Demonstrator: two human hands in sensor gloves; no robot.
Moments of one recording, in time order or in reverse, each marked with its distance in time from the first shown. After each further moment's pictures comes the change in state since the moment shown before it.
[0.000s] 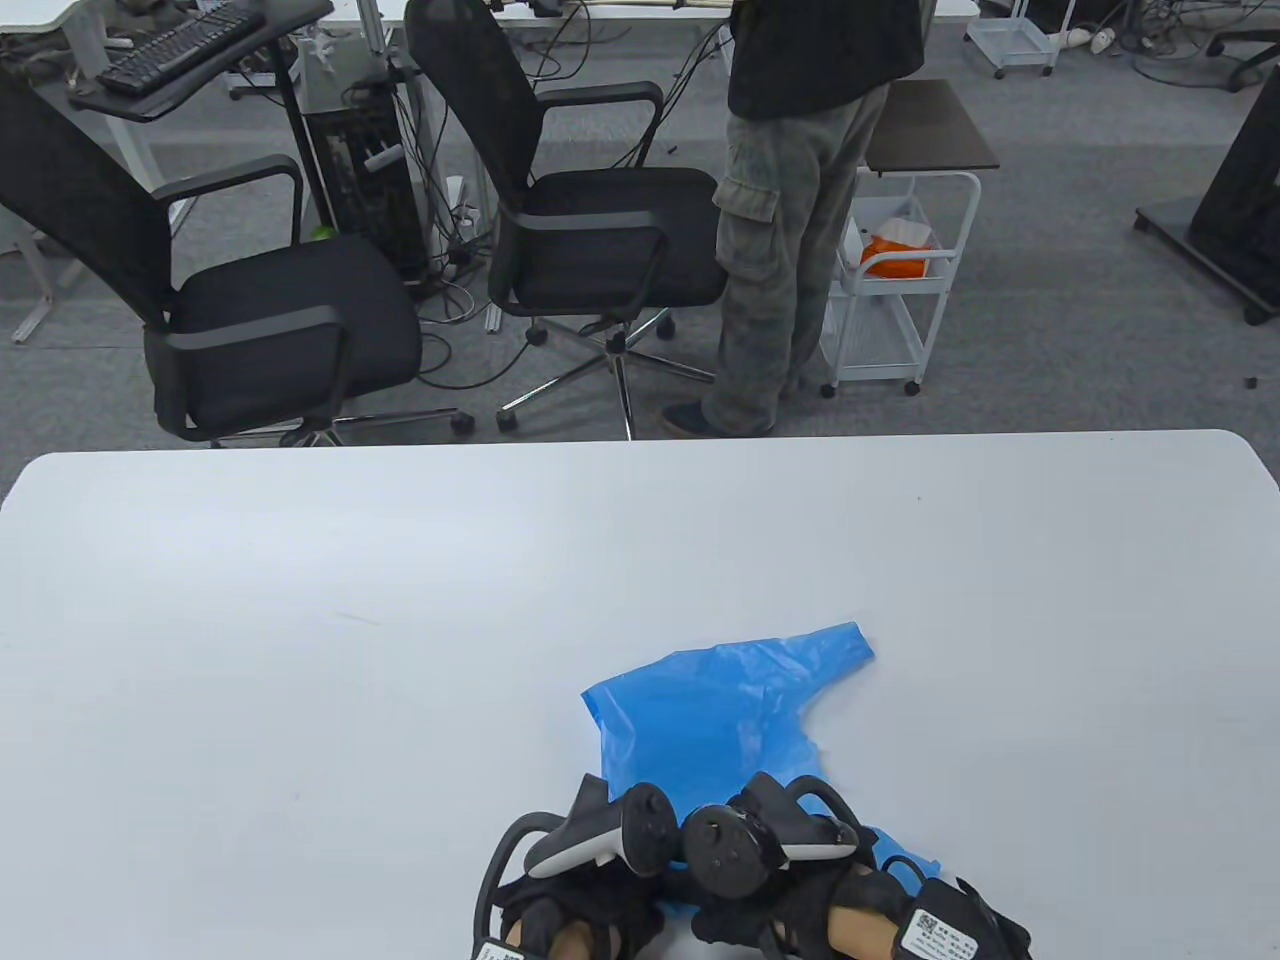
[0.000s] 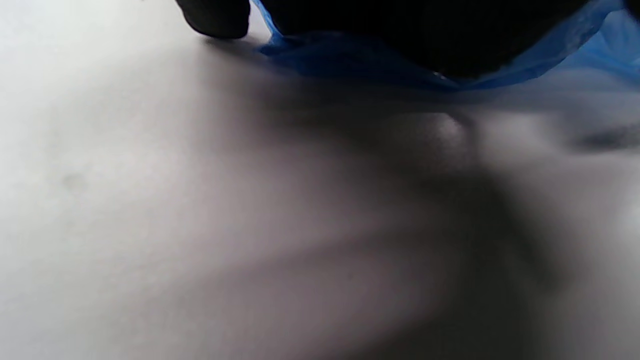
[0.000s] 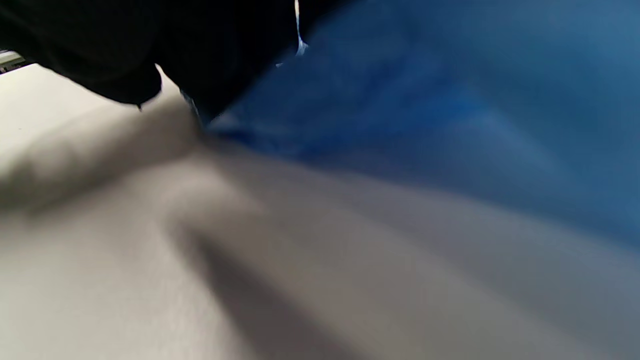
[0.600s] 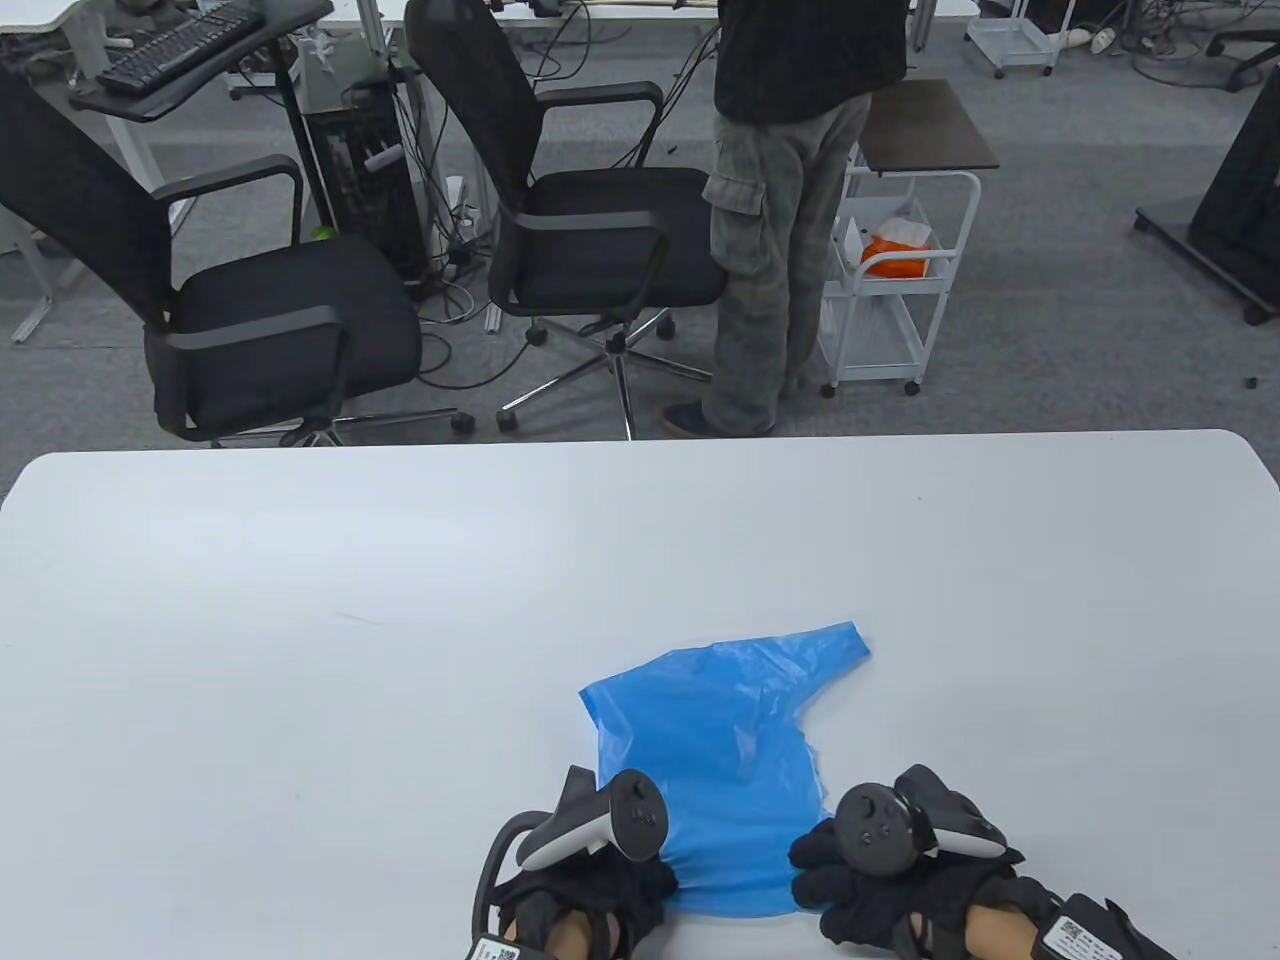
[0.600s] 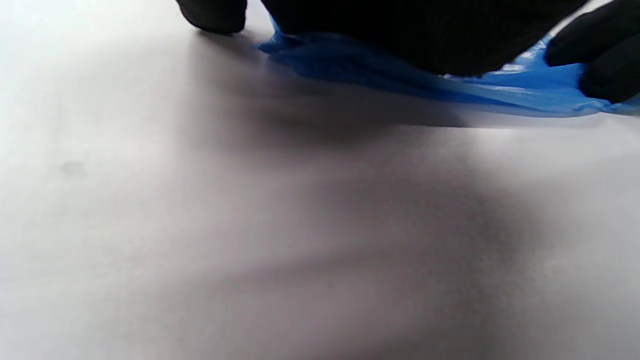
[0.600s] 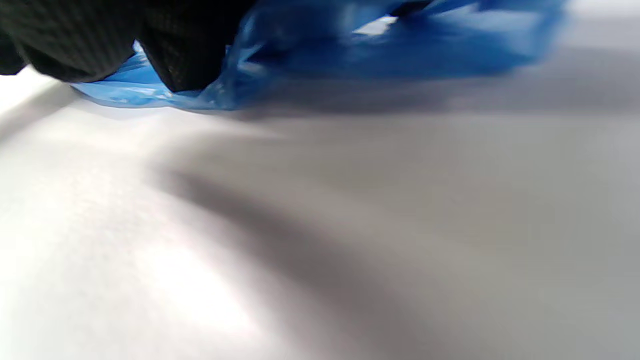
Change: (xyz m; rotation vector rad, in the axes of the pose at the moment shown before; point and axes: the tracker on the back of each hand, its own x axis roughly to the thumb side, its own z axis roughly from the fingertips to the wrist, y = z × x) left_hand -0.004 0.002 0.000 -0.015 0.025 0.080; right_hand -0.100 0.026 0.079 0.022 0.185 -0.114
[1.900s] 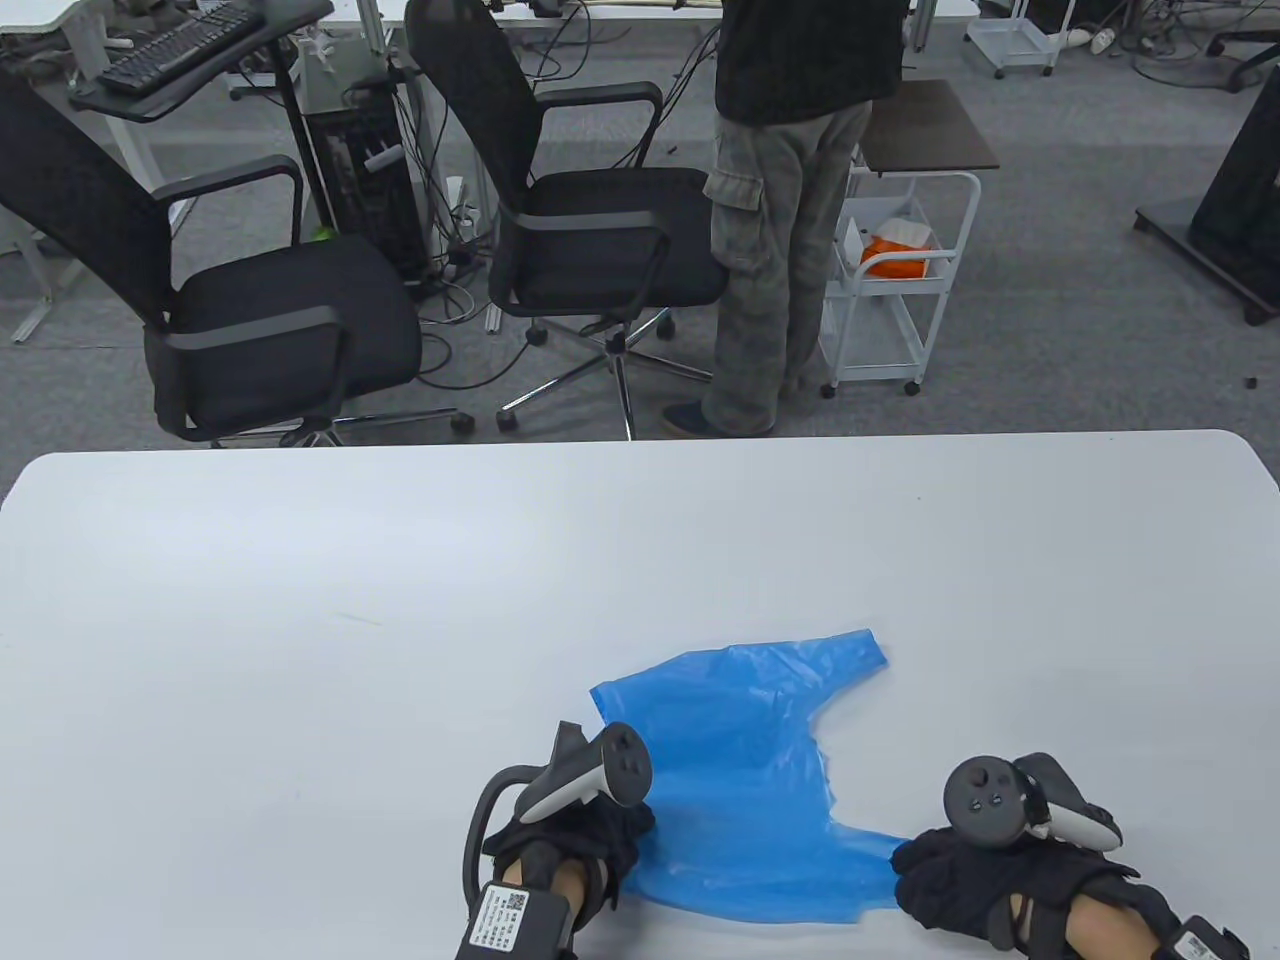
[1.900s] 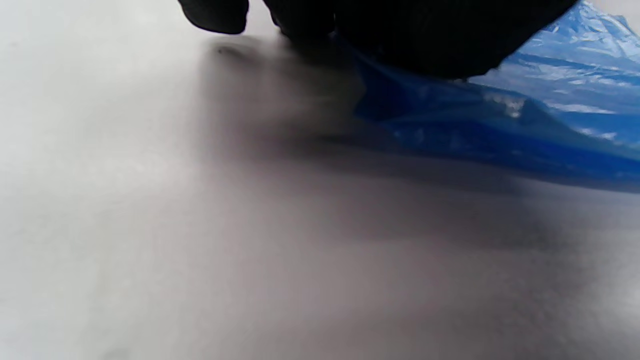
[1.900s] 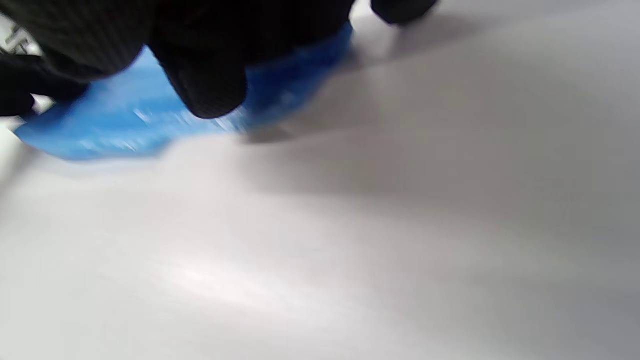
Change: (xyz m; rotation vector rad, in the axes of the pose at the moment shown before) left_hand -0.022 0.028 -0.025 0.065 0.129 -0.011; right_hand -0.064 -0.018 0.040 0.104 0.122 -0.337
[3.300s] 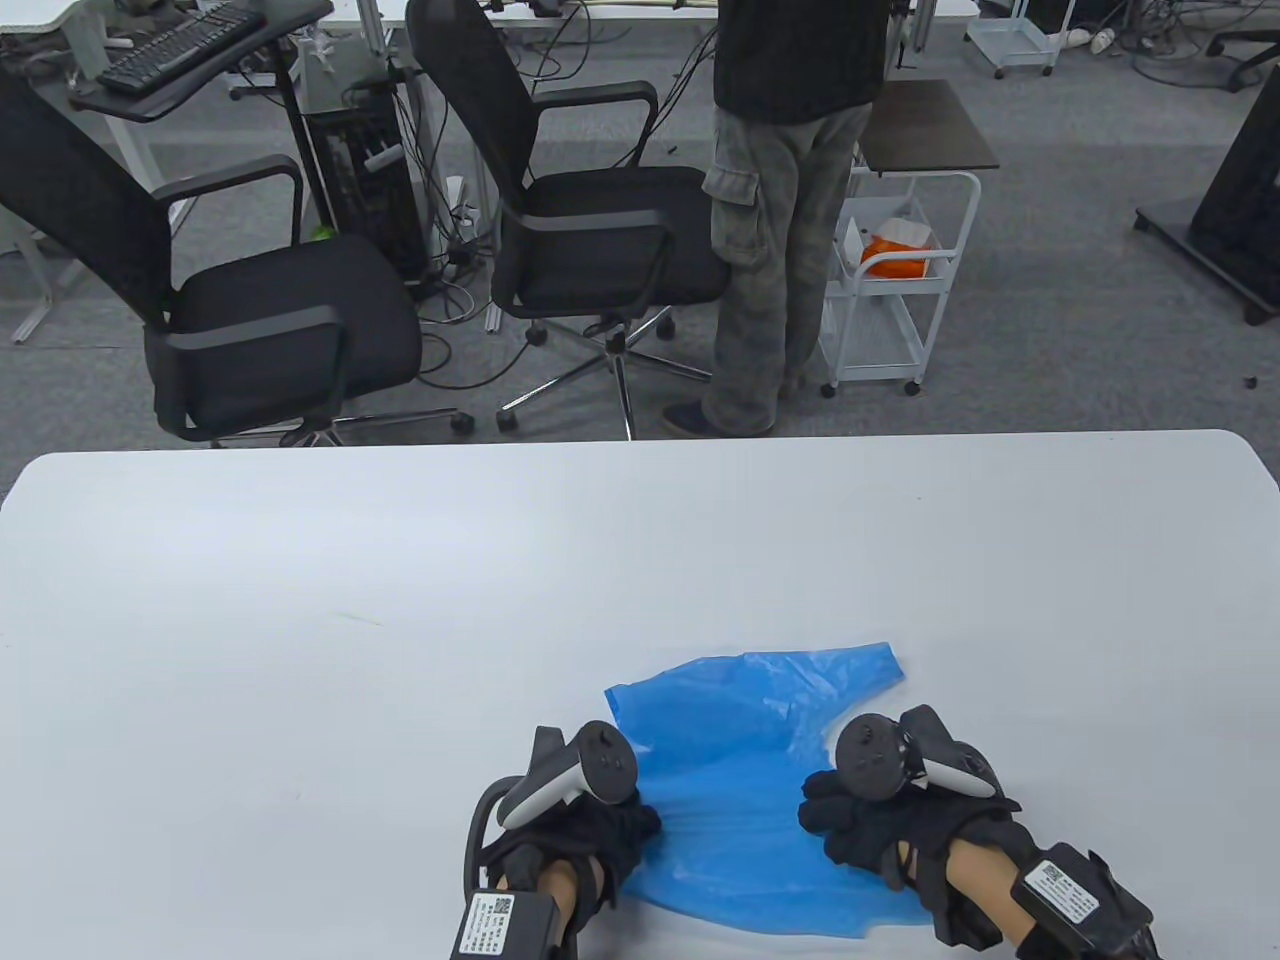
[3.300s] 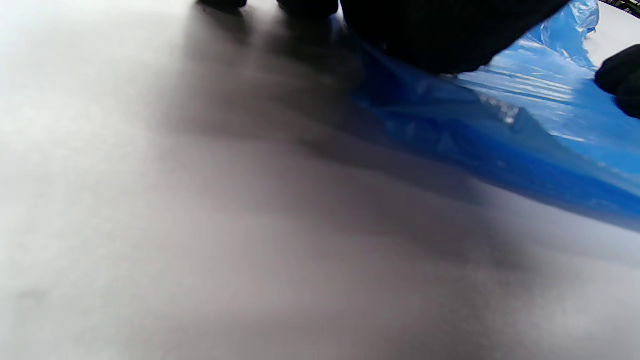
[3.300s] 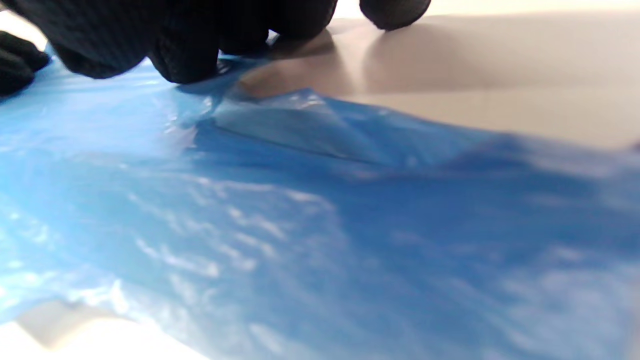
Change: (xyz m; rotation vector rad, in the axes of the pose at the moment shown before) left_hand -0.009 -0.006 -0.001 -0.016 -0.040 0.130; right_hand 0.045 -0.004 -0.068 -0.129 0.076 0.252
